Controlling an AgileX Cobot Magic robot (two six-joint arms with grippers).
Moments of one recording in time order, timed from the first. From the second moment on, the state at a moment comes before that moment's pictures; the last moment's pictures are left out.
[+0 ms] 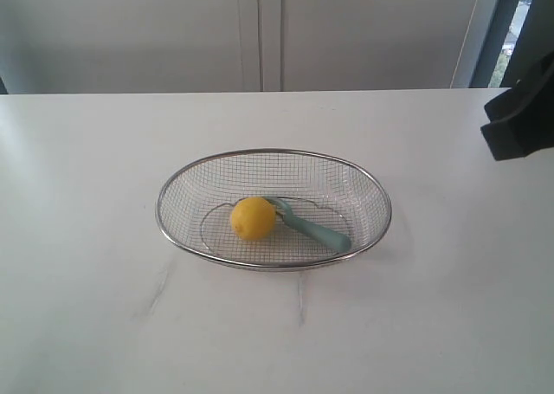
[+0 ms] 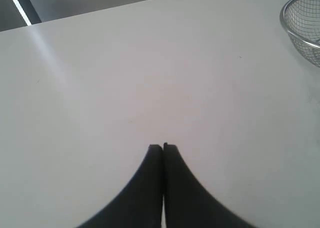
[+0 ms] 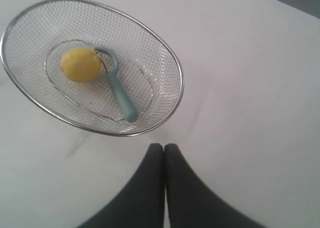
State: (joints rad) left arm -0.03 0.00 0.02 -0.10 0.37 0.26; right arm 0.38 0.98 -1.06 0.04 0.92 -0.19
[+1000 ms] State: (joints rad) left arm -0.03 0.00 0.02 -0.10 0.37 0.26; right arm -0.04 0.15 -0.35 0.07 0.00 0.22
